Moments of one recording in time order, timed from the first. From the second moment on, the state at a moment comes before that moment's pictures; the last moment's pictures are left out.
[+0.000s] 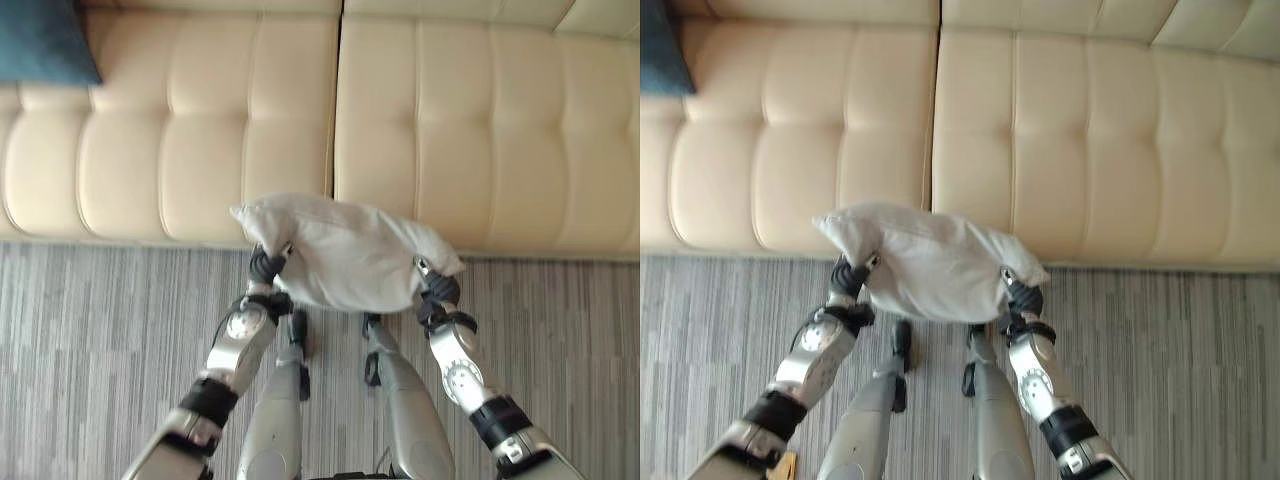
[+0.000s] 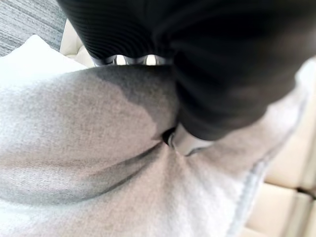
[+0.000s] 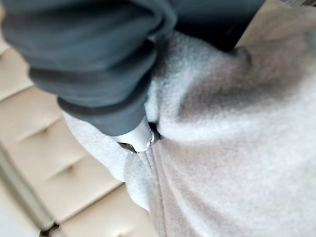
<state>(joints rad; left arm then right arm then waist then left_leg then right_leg) -0.18 0.29 -0.32 0.31 -0.59 -0.14 0.29 -0.15 -0.22 0.34 0.36 0.89 -0.24 -0.18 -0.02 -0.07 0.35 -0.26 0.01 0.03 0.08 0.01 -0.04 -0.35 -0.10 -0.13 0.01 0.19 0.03</state>
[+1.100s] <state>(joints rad) 0.00 0.28 -0.27 0.21 -0.61 -0.09 0.27 -0.06 -0.32 0.30 0.14 0.45 -0.08 -0.19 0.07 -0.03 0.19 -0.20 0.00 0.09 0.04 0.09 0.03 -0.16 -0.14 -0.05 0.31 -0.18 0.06</state>
